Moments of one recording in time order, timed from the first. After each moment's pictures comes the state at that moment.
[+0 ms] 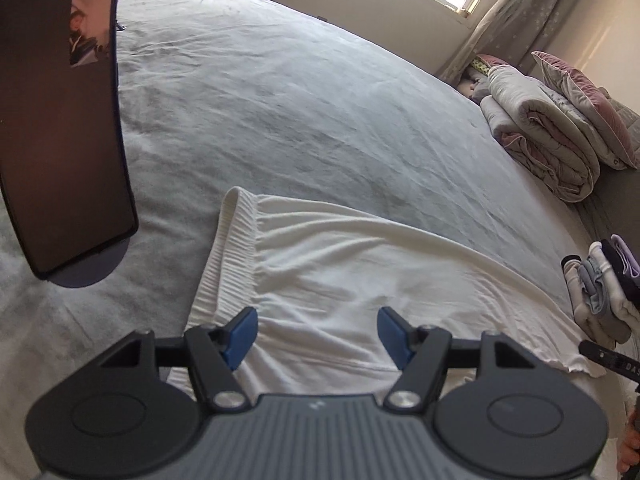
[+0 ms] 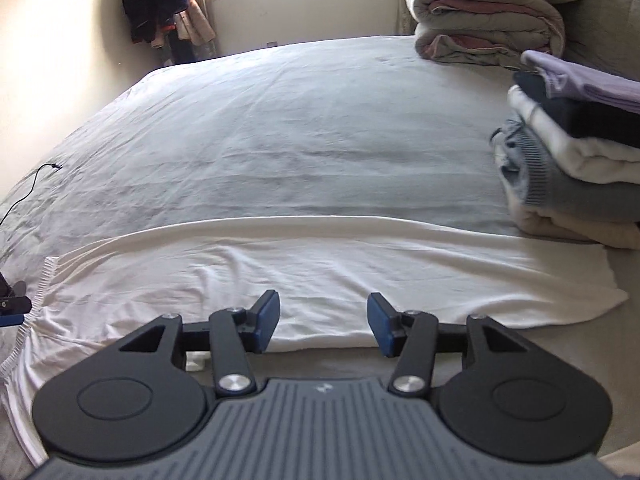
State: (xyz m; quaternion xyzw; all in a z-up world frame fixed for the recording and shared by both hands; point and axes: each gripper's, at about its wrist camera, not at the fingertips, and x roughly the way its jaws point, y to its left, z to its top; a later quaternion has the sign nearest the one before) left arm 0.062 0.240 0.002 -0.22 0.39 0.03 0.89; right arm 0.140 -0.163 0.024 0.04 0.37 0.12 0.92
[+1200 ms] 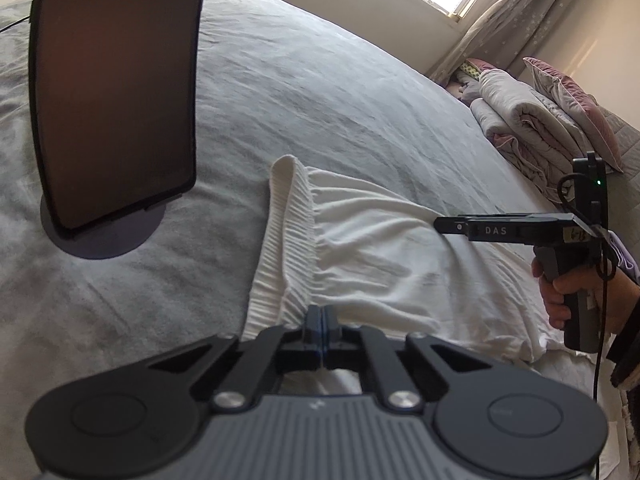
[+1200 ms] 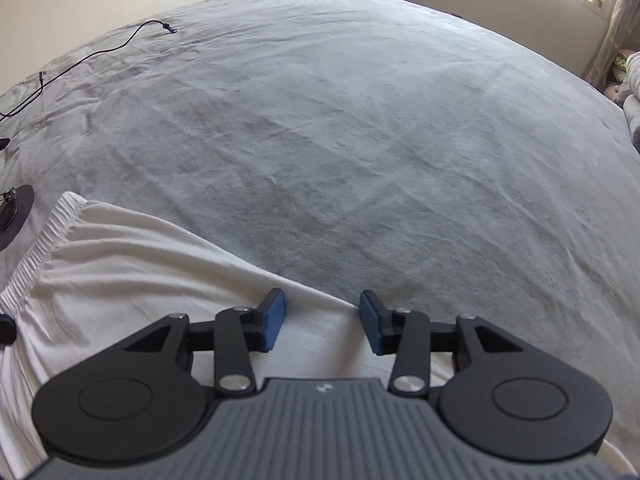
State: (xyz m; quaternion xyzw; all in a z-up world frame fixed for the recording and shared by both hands) left arm 0.049 0.283 -0.039 -0.23 0.39 0.00 0.89; right arm 0.266 0.037 -0.018 -0.17 0.40 0.31 0.85
